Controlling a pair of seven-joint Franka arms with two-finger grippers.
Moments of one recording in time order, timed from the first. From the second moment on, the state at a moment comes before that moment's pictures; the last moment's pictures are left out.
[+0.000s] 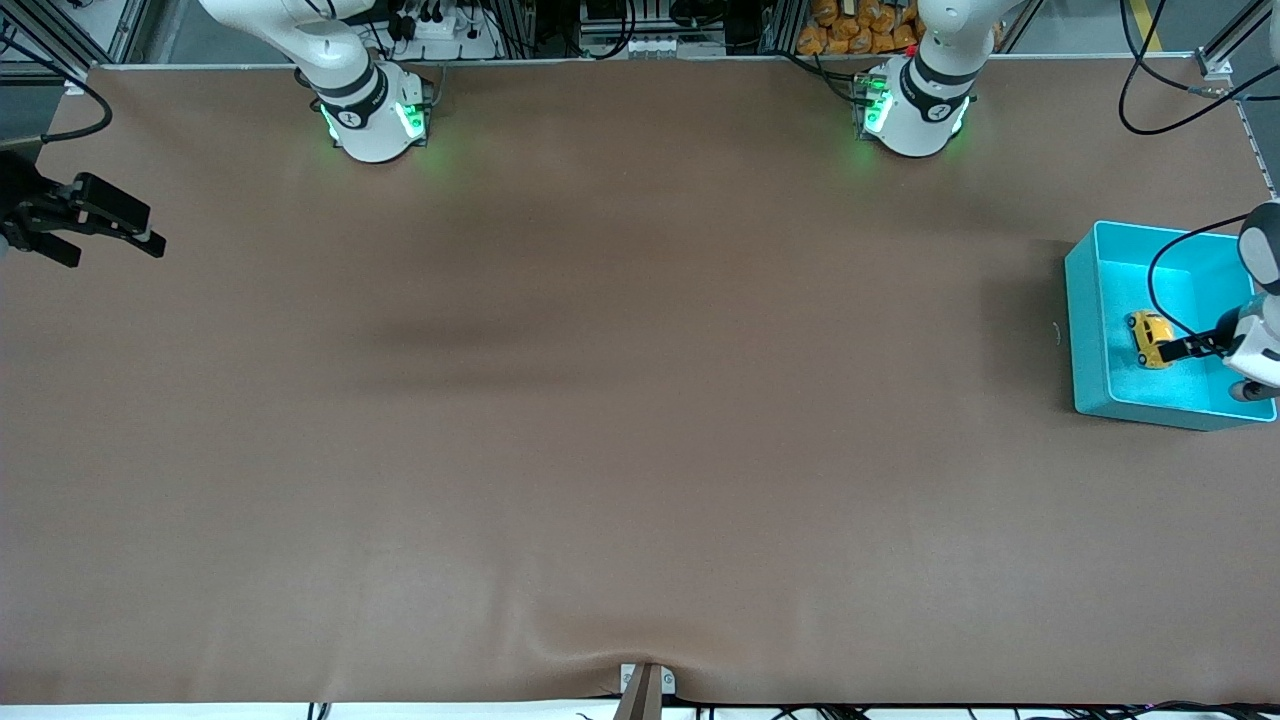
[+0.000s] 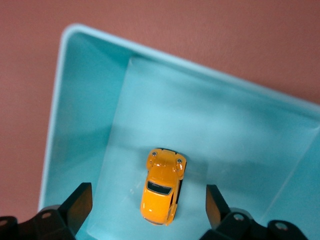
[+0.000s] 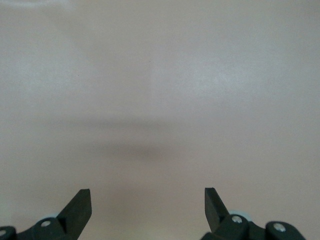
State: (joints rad) left arm 0.57 0.39 -0.10 -1.95 0.41 2.31 0.02; right arm 0.16 -0.03 -0.19 -1.54 0.10 1.51 -0.08
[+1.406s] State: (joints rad) left arm 0.08 0.12 -0.11 -1.36 0.11 1.48 0.11; right arm 0.15 -0.03 -0.21 -1.54 0.07 1.50 -0.08
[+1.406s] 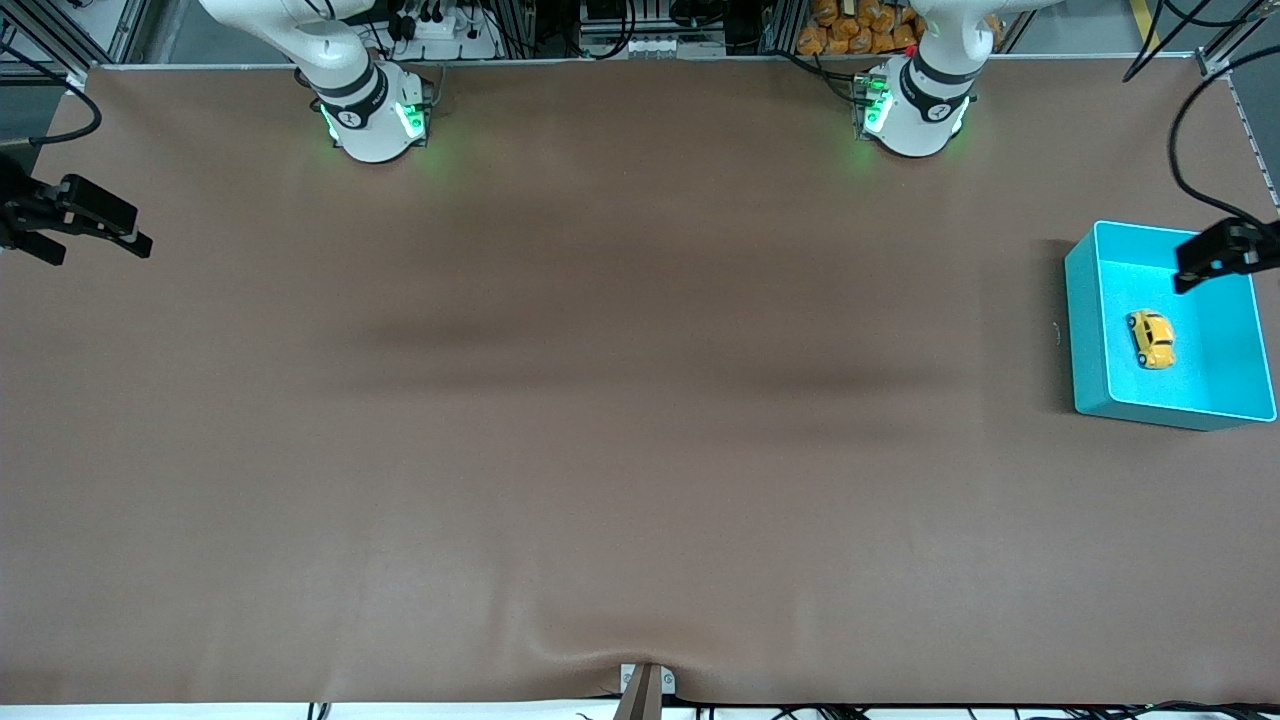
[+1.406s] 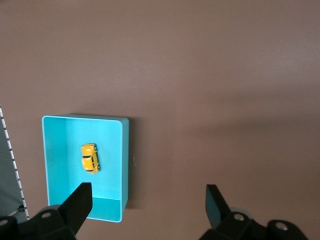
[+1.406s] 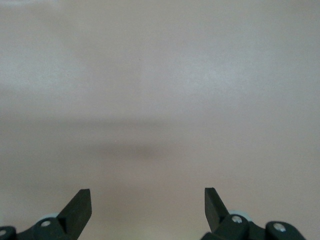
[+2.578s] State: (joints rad) left arm 0.01 0.08 -0.12 -1.36 0.05 1.38 0.10; right arm 0.15 -0.03 -0.21 -1.54 0.07 1.50 -0.08
